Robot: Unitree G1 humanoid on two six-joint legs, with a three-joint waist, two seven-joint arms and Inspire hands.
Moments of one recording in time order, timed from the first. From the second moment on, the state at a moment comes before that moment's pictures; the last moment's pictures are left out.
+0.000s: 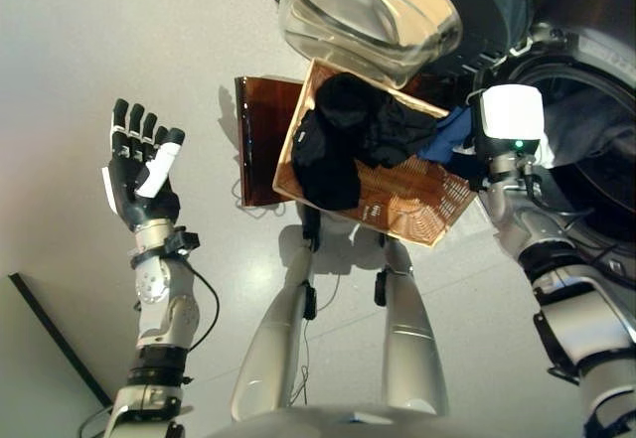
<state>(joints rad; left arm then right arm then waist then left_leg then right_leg) -0.12 0.21 0.08 0.16 -0.64 -0.49 0.15 -0.72 -0.69 0.38 0.87 -0.81 0.02 -0.63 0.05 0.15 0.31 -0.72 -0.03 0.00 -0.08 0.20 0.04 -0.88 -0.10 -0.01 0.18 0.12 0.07</state>
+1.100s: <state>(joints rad) -0.11 0.21 0.08 0.16 -0.64 -0.49 0.16 -0.75 -0.66 0.35 0.85 -0.76 0.02 -0.66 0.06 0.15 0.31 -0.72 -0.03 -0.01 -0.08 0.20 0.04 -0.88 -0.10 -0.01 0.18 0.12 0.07</state>
